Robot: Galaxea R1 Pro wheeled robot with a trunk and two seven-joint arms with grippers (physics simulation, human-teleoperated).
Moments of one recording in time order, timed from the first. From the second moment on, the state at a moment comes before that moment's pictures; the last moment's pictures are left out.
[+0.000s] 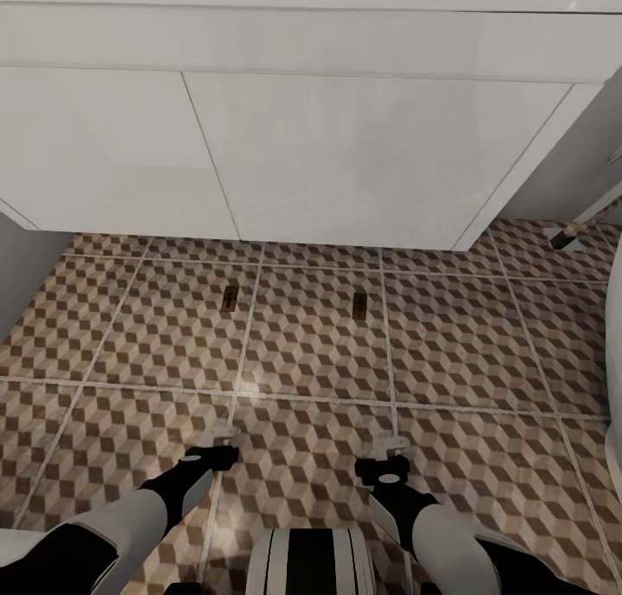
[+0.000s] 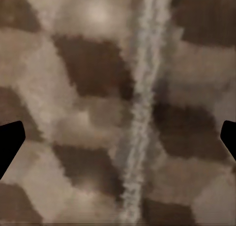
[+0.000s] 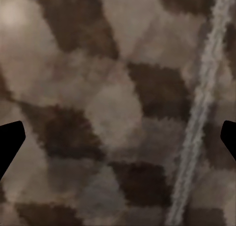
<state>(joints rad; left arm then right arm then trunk) -0.81 0.00 -0.40 -0.11 0.41 0.03 0.13 -0.79 0.17 -0.28 -0.03 0.43 -0.09 -0.31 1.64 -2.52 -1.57</state>
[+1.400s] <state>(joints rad) -0.81 -0.02 -0.40 -0.10 0.42 0.03 0.12 -0.79 0.17 -0.28 -0.03 0.43 -0.09 -0.31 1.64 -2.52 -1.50</state>
